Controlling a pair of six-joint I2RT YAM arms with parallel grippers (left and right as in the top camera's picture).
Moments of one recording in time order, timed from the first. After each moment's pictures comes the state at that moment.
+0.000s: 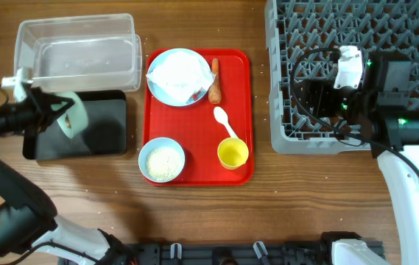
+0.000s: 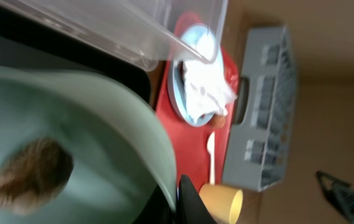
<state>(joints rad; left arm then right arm) 0.68 1.83 1.40 -1.14 0.97 0.22 0.00 1.25 1.17 -0.76 -0.37 0.07</state>
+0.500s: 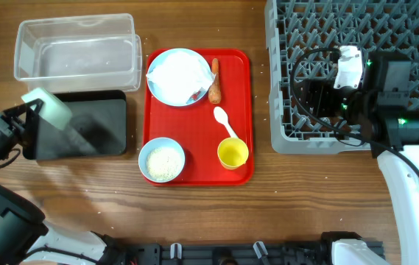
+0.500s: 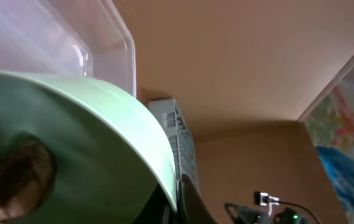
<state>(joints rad) 0.90 1.83 1.21 -0.90 1.49 0.21 0.00 1.25 1.17 -0.76 -0.37 0.07</state>
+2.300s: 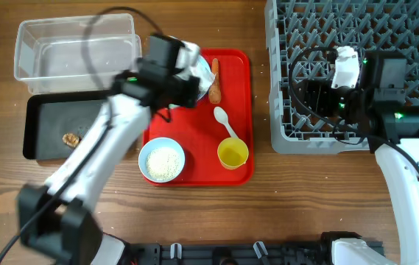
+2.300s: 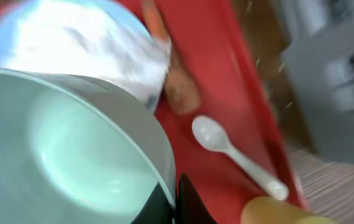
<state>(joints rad) -0.42 1.66 1.37 -0.72 0.11 -0.11 0.00 1.29 1.17 -0.77 -0.37 0.07</state>
